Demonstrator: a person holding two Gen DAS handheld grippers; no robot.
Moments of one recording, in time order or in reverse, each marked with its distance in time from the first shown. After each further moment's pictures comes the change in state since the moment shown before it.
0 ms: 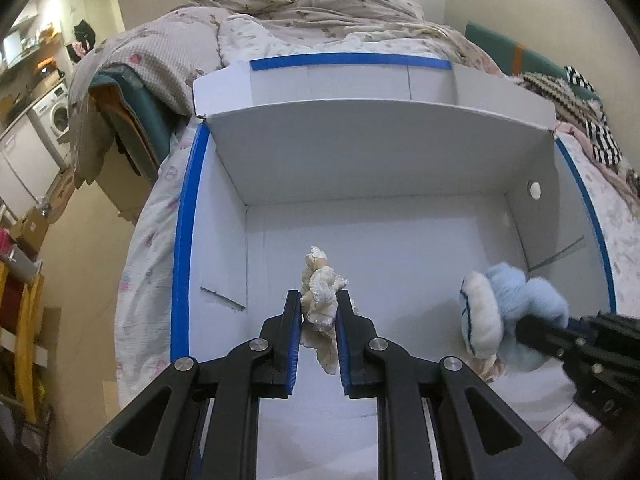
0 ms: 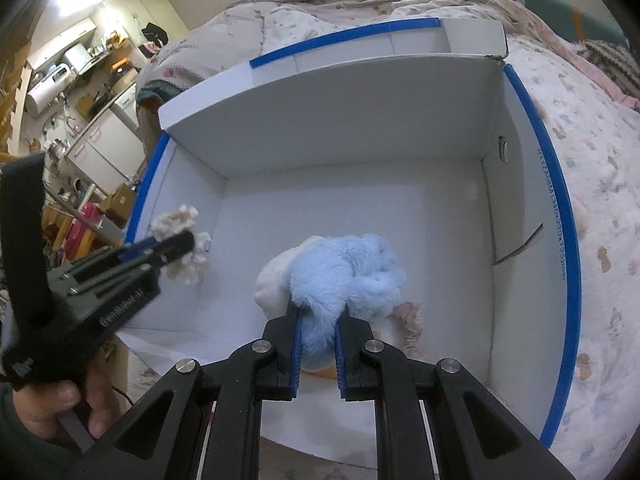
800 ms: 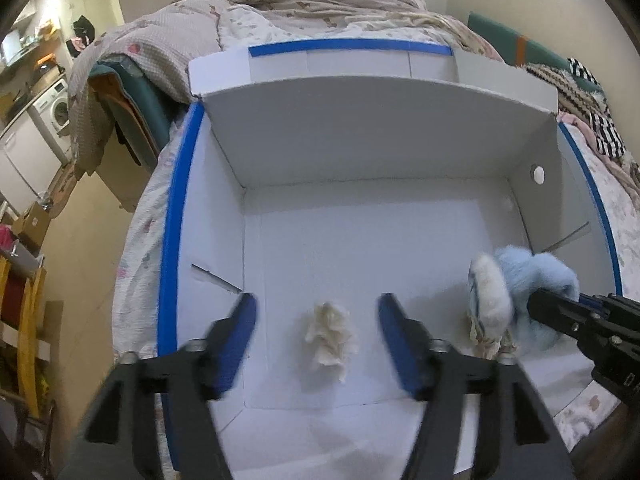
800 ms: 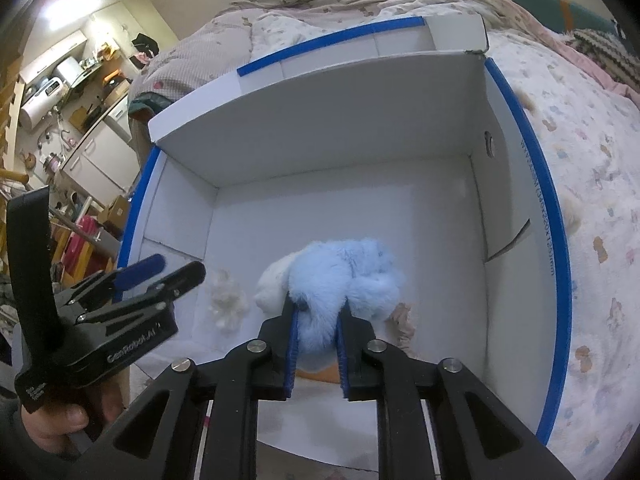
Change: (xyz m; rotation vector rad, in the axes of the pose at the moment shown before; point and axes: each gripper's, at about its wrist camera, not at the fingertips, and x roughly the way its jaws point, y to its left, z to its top) left arm 0.003 -0.006 -0.011 0.005 0.034 0.014; right arm -0.007 -0.009 0.000 0.044 -0.021 -0.002
